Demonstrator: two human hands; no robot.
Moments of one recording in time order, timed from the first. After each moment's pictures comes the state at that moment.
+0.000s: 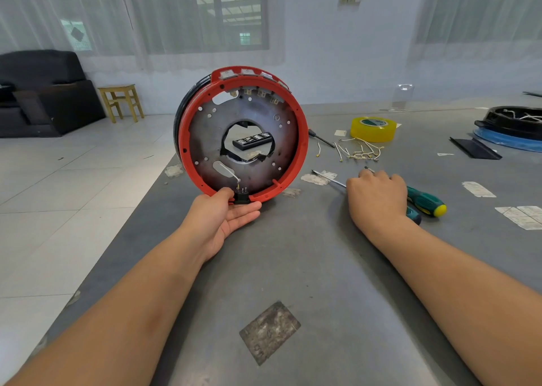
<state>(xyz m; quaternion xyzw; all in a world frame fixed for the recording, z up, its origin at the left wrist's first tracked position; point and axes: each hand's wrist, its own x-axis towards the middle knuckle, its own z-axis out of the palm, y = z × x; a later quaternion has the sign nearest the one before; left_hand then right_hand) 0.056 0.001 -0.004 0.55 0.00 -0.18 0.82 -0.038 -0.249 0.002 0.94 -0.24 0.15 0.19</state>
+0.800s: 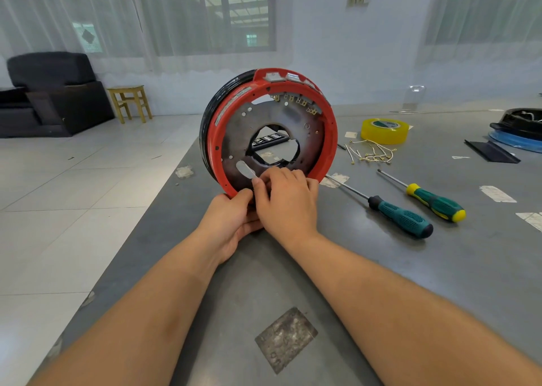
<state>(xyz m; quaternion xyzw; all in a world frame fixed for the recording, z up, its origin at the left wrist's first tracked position) 0.053 0.001 -0.007 0.60 -0.07 -0.18 0.77 0.025 -0.108 -0.016 0.90 -0.11 0.40 -0.17</state>
